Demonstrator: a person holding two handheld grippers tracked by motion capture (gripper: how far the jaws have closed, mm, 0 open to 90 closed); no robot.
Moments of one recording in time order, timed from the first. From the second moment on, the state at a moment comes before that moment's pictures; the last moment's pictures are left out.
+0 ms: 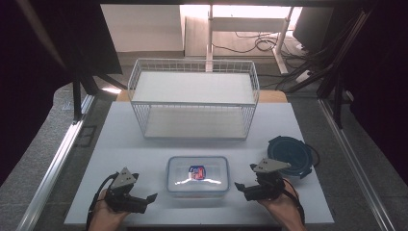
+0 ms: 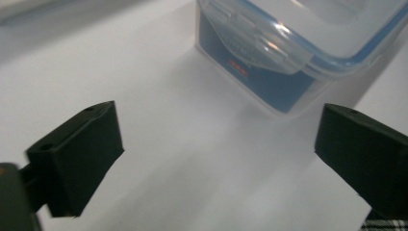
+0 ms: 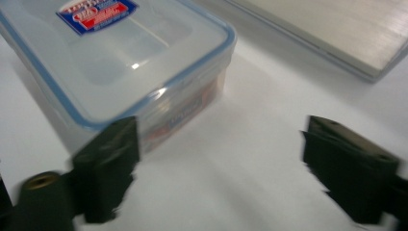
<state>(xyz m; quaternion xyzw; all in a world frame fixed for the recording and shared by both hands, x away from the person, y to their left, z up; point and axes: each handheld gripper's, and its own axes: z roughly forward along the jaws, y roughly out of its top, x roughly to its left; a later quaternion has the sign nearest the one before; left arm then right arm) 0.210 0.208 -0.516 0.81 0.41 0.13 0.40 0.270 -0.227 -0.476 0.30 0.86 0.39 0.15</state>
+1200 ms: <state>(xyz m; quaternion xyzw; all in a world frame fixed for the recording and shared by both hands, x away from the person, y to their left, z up) 0.248 0.190 -0.499 0.82 0.38 0.07 0.43 0.288 -0.205 -0.470 0.34 0.85 0.40 0.06</state>
